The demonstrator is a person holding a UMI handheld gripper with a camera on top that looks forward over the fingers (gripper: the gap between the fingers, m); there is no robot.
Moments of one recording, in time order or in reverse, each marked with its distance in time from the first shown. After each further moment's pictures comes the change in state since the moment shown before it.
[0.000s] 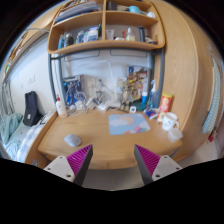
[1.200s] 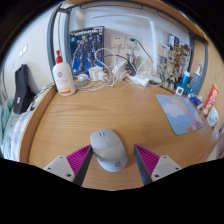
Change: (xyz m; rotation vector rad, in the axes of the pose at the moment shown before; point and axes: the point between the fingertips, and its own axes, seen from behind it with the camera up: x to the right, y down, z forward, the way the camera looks) arm -0.212 0.067 0.274 -0.287 0.018 -0.047
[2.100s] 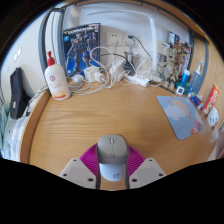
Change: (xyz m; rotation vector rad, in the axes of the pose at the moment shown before) arm -0.003 -0.020 0.022 -0.031 0.038 0.036
